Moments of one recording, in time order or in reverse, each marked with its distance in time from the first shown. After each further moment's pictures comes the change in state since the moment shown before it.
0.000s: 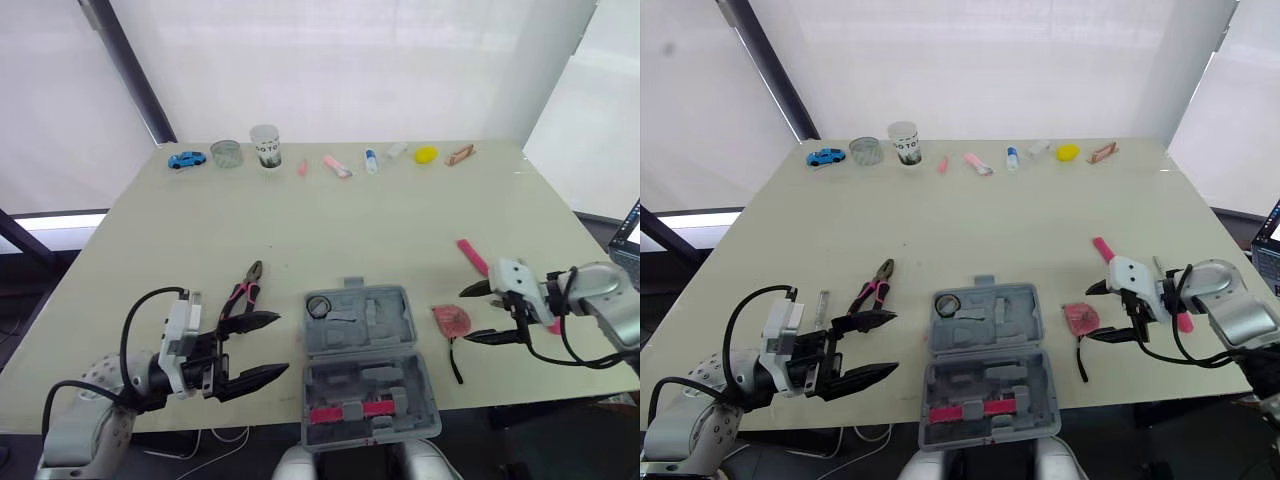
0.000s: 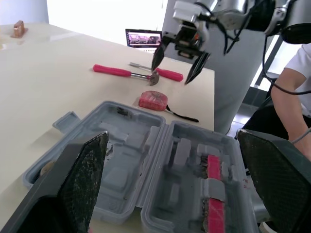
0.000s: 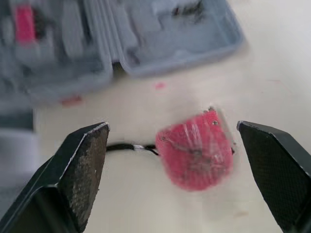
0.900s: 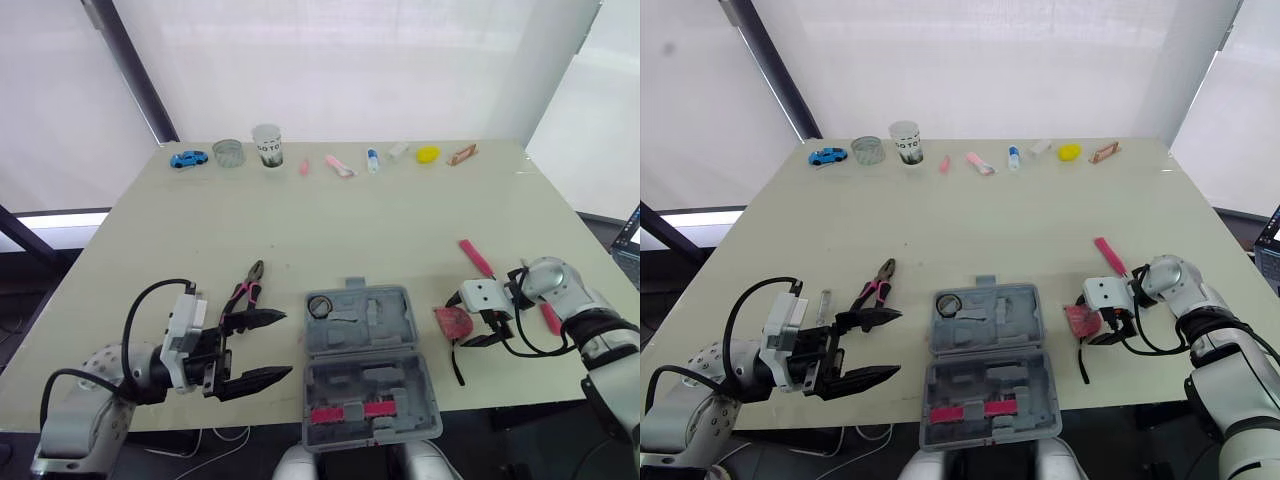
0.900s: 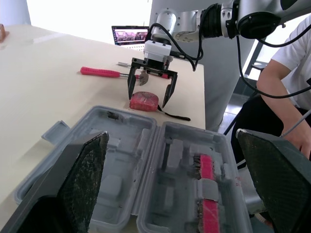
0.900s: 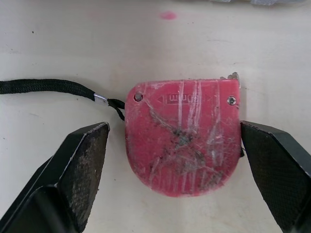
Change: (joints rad) left arm -0.040 0.046 -0.004 -0.021 -0.006 0.018 -0.025; right arm -0.277 0.227 0.044 0.648 -0.333 -0.494 0.034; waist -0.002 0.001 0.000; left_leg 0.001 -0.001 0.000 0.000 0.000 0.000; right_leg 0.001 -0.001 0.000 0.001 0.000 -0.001
